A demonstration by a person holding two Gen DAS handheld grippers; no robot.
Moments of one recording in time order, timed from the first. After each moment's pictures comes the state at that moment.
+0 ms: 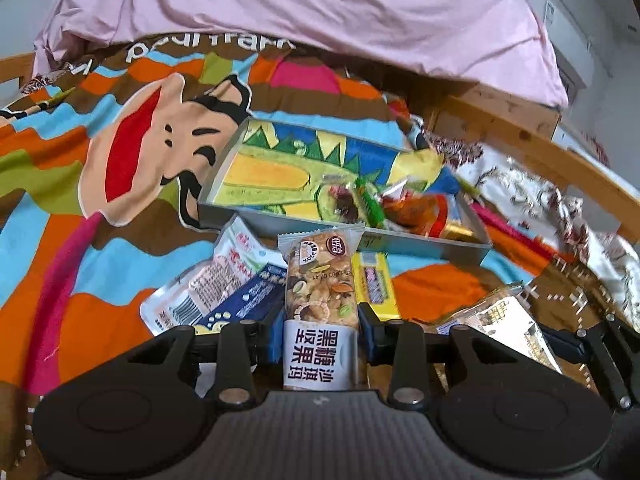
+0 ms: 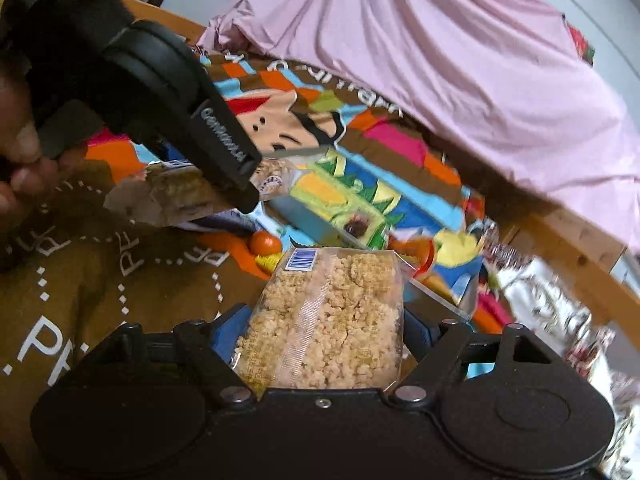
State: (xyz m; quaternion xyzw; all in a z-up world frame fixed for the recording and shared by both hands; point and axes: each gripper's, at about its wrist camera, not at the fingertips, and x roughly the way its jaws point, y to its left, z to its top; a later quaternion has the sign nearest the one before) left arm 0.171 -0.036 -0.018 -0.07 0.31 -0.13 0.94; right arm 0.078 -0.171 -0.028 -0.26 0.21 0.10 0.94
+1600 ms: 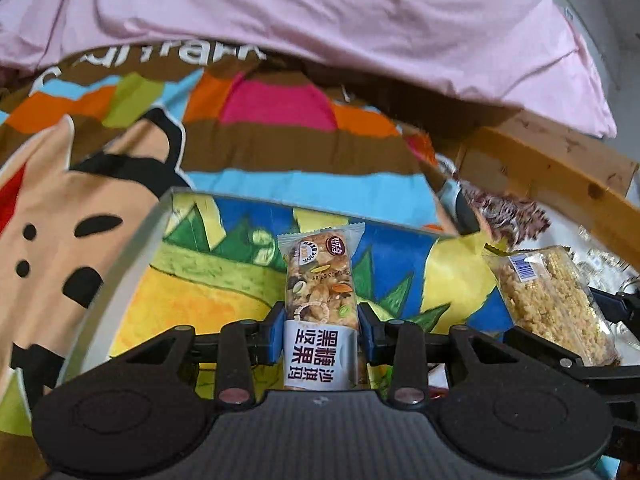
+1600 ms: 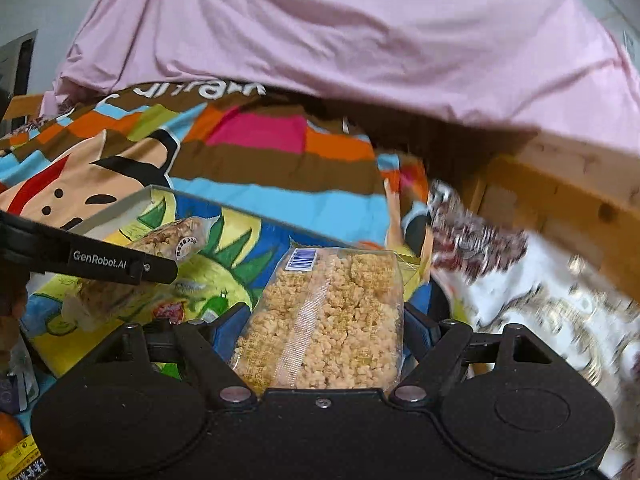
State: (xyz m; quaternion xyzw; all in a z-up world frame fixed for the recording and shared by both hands) left arm 0.406 -0.109 -0.036 -0.06 0.29 -0.14 0.94; right arm 0.350 -0.302 -0.015 -0.09 0.23 0.04 0.97
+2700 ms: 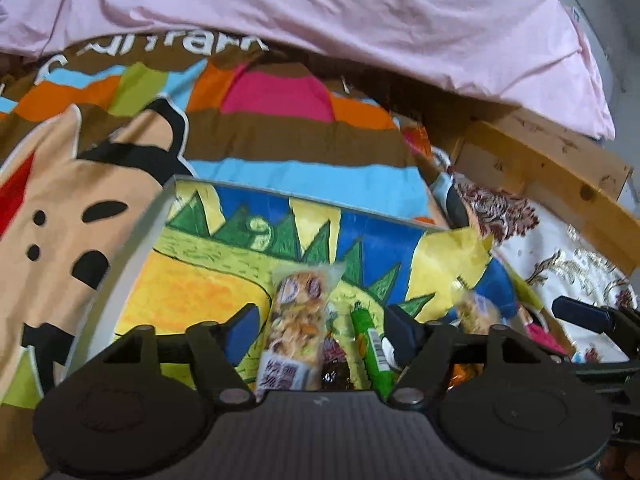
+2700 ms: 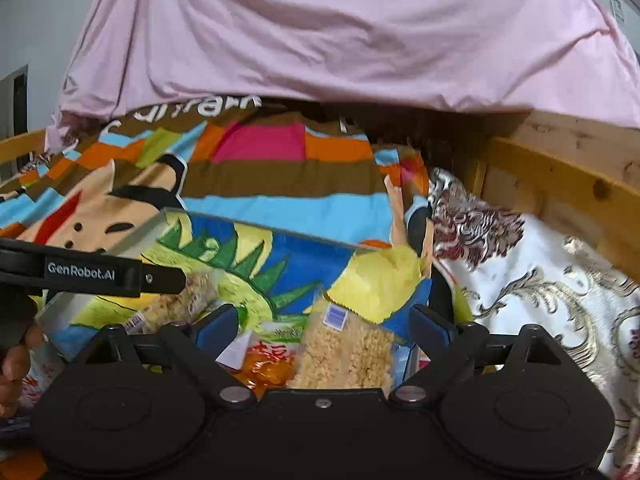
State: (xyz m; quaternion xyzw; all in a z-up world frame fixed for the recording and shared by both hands) left arm 0.390 -0.106 -0.015 -0.08 0.31 -0.14 0.94; right arm 0.327 -0.308 0.020 -0.04 0.24 0.05 0.97
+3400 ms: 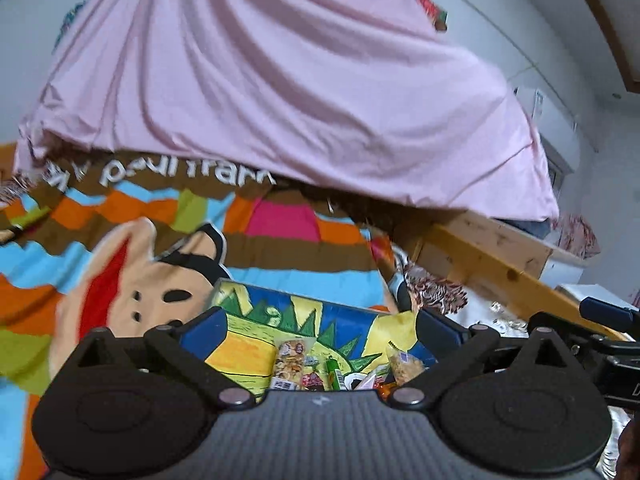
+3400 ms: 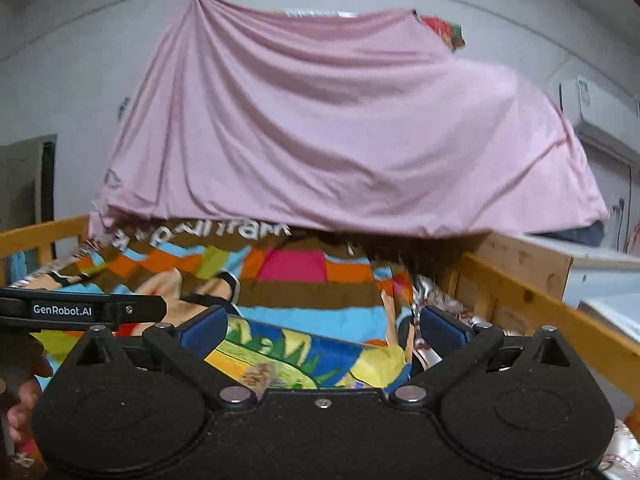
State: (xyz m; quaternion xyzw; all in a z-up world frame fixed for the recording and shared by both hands) left arm 0.241 -0.046 0.097 -0.10 0.18 -0.14 0.97; right arm 0.158 -0.270 0.155 -0.04 0.11 0.05 0.99
